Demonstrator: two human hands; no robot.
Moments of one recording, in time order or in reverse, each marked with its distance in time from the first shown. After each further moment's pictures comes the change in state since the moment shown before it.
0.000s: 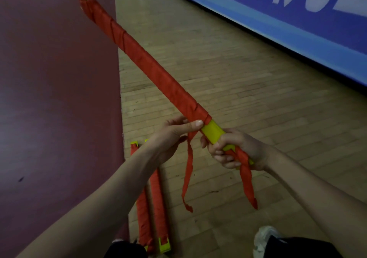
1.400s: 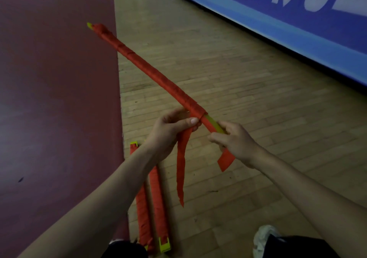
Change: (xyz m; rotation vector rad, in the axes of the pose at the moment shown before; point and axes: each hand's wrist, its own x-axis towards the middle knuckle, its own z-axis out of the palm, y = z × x) left_hand 0.003 0.000 -0.002 -0.131 -0.008 0.172; right_hand 0.012 0.009 0.001 -0.549 0.603 -0.249
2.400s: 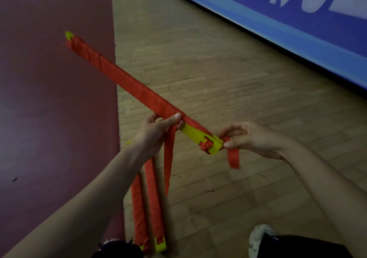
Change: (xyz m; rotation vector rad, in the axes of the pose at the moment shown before) left_hand 0.009 -0.001 -0.018 -0.187 0.237 -0.127; right_hand 0.004 0.012 -0.055 0.205 -0.264 0.238
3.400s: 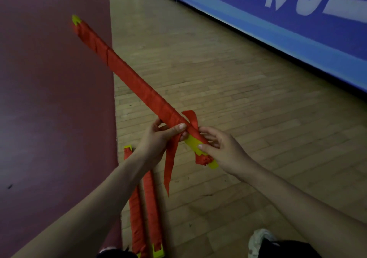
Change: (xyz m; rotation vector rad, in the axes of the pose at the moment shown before) left_hand 0.000 -0.016 0.008 0.098 -0.091 0.063; right_hand 0.004 0.009 0.065 -0.212 0.276 -0.288
